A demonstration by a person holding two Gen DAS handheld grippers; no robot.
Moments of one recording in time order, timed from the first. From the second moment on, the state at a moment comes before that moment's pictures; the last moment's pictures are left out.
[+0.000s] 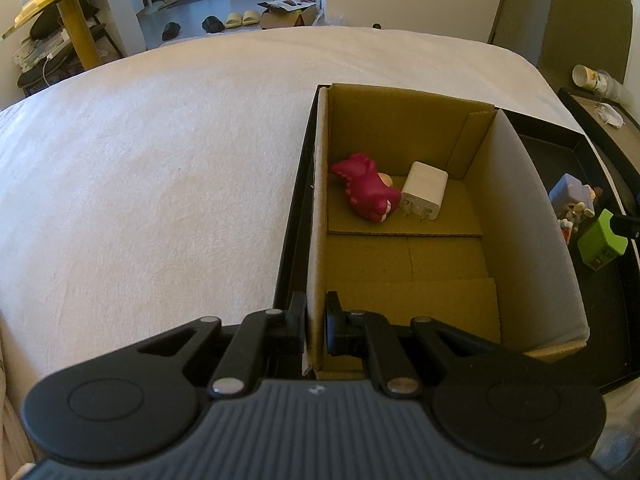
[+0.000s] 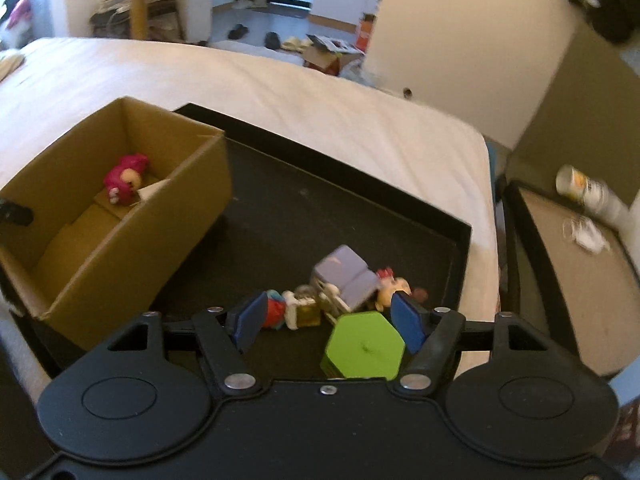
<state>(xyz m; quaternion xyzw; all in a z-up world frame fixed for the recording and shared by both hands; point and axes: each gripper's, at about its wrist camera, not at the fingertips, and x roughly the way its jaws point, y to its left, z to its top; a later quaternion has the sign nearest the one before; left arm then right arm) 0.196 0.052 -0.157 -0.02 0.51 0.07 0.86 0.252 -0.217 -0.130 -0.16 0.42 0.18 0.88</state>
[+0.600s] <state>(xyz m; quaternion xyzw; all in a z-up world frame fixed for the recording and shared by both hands) 0.196 0.055 -0.159 -0.03 0.51 0.07 0.86 0.285 -0.252 -0.168 -0.08 0.49 0.11 0.86</state>
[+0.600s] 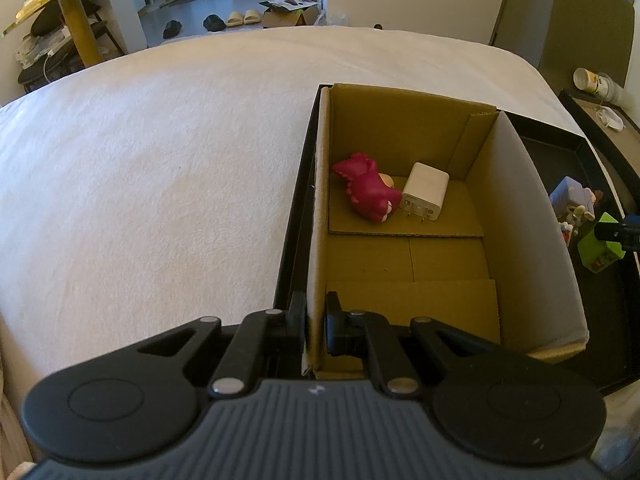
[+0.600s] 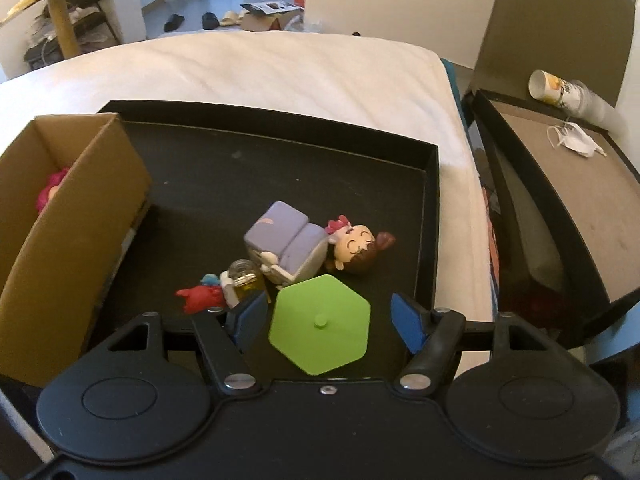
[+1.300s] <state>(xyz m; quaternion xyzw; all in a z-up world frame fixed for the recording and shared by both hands) 0.197 0.055 -0.159 -0.04 0.51 0.06 0.86 0.271 -0.252 -0.169 -0.06 0.52 0.11 0.85</state>
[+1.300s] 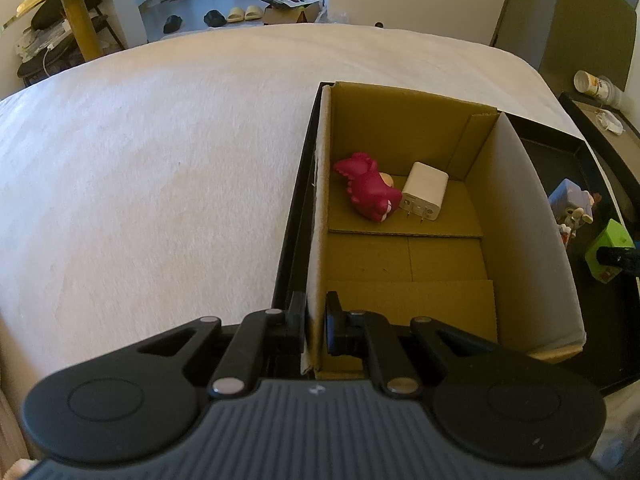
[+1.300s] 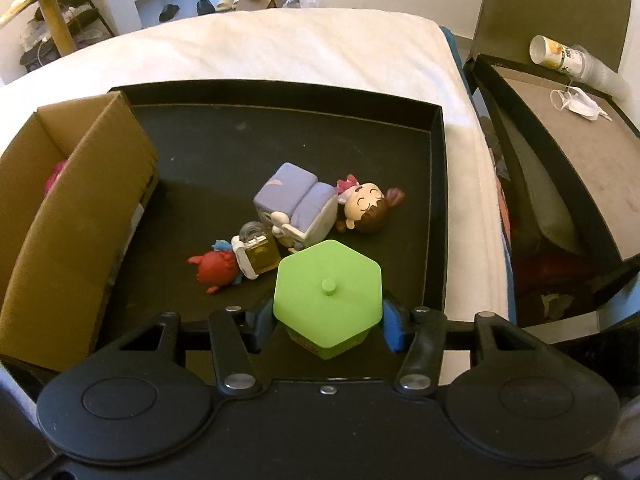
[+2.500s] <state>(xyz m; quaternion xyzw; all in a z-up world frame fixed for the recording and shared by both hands) 0.197 0.057 -0.158 -0.04 0.51 0.06 0.86 0.245 -0.184 -0.067 -0.05 0.43 0.18 0.88</state>
